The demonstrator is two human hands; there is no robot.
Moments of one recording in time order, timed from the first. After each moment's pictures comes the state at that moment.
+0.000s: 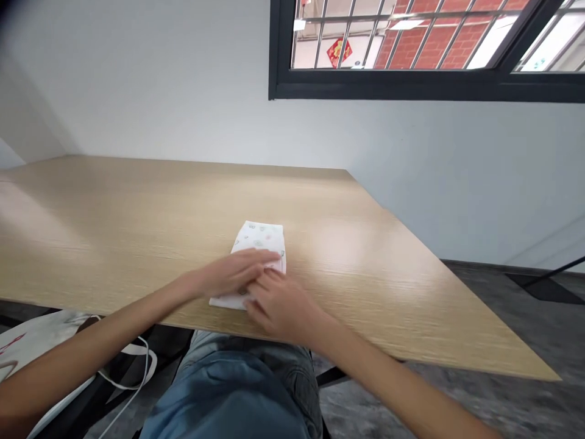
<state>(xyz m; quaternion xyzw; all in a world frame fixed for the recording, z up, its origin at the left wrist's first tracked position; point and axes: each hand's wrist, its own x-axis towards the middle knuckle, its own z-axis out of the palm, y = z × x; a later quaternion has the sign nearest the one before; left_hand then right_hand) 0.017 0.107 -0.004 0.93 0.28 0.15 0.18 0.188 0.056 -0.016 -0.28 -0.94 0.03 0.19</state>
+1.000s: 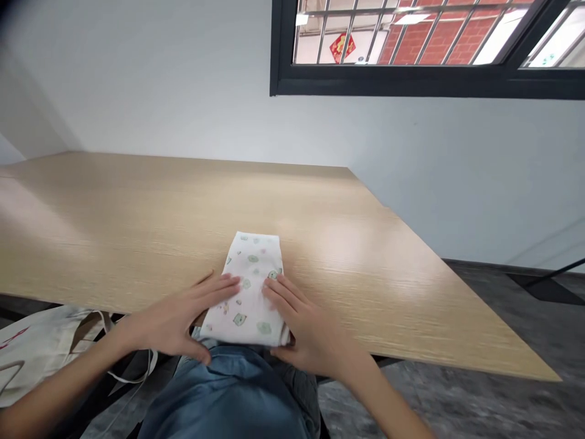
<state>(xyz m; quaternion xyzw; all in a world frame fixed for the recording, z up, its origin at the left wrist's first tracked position) -0.052 0.038 -0.030 0.93 0.32 0.10 0.16 0.230 0.023 -0.035 -0.36 -0.92 0.10 0.12</state>
